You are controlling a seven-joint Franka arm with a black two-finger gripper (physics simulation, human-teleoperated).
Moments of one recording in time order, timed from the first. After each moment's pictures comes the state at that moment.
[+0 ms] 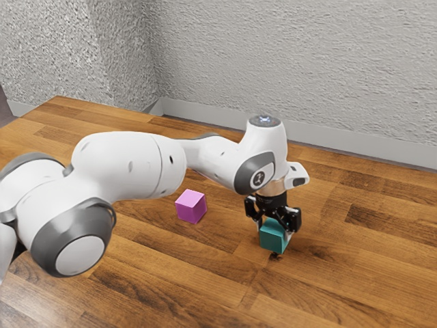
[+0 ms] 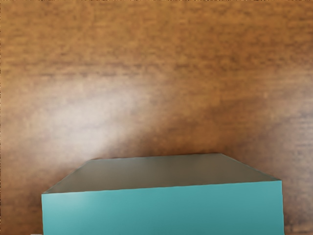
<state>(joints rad) -0.56 0.76 0.23 -1.39 -0.22 2.14 -0.23</state>
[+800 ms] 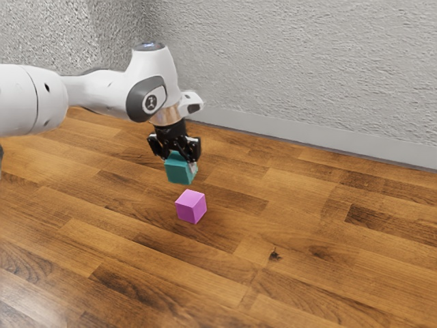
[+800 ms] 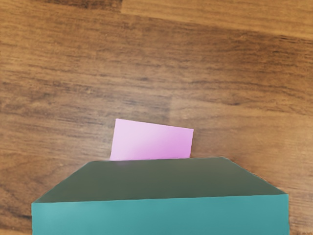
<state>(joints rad) -0.07 0.32 0.02 -1.70 0.00 2.08 -0.16</state>
